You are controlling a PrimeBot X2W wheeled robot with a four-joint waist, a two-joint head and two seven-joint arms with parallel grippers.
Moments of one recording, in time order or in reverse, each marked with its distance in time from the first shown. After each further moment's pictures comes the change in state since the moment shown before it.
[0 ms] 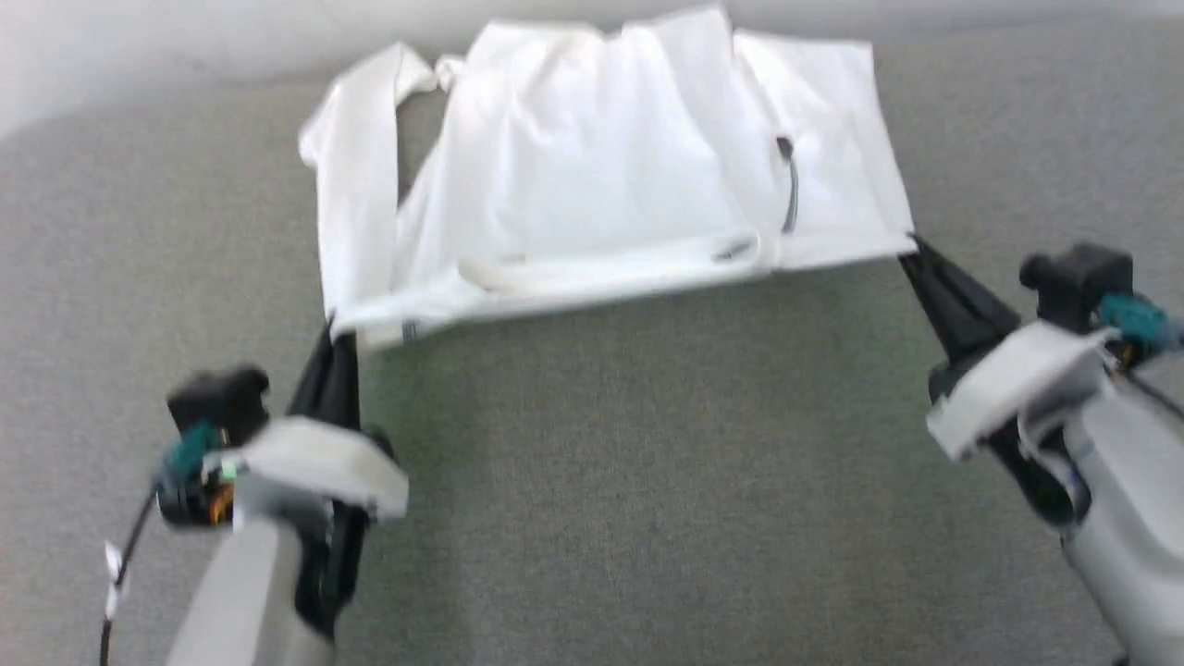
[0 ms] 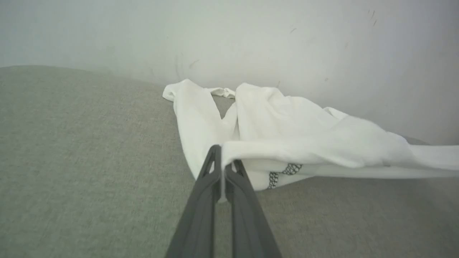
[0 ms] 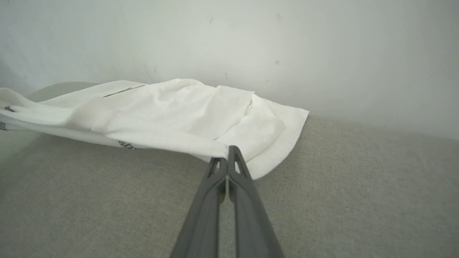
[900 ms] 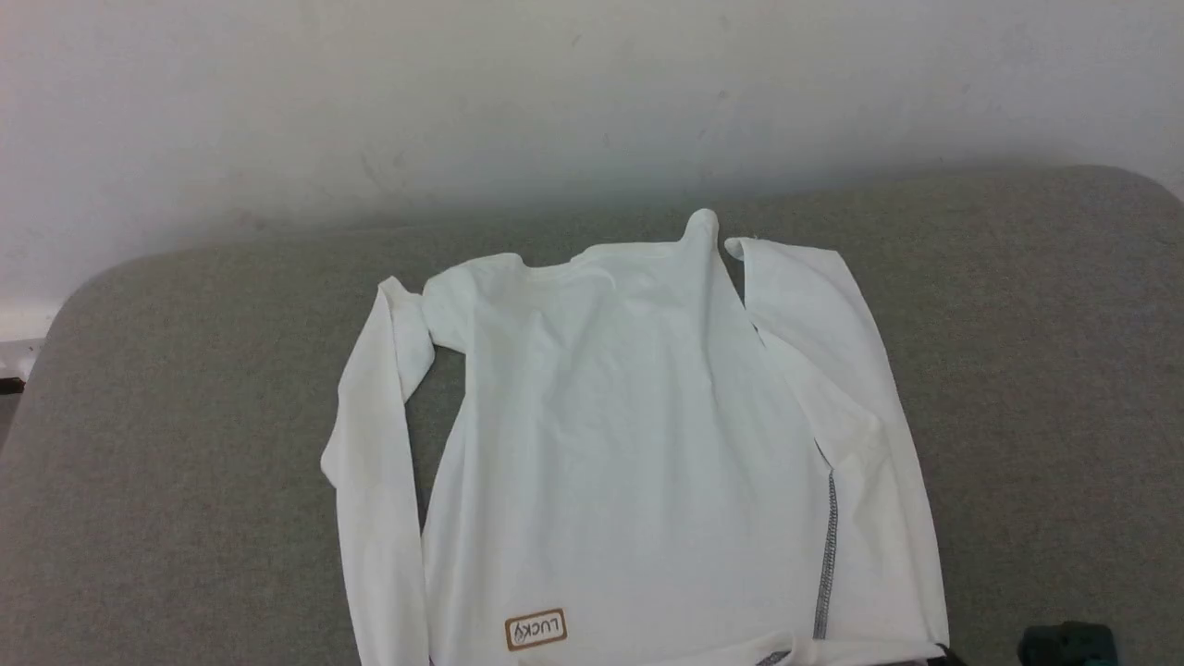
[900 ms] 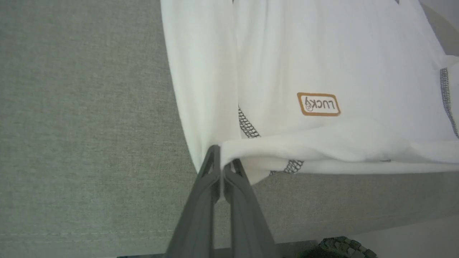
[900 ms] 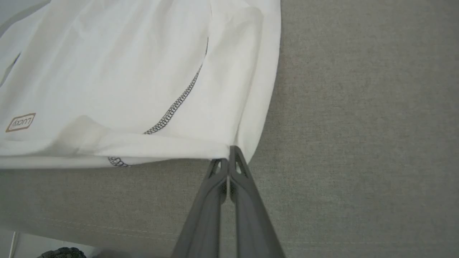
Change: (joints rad) left arm 0.749 0.045 -0.095 -0.499 -0.031 0.191 0.439; right arm 0.949 0.313 -0.537 -0.631 -0.348 0.000 0.519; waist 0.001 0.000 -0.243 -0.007
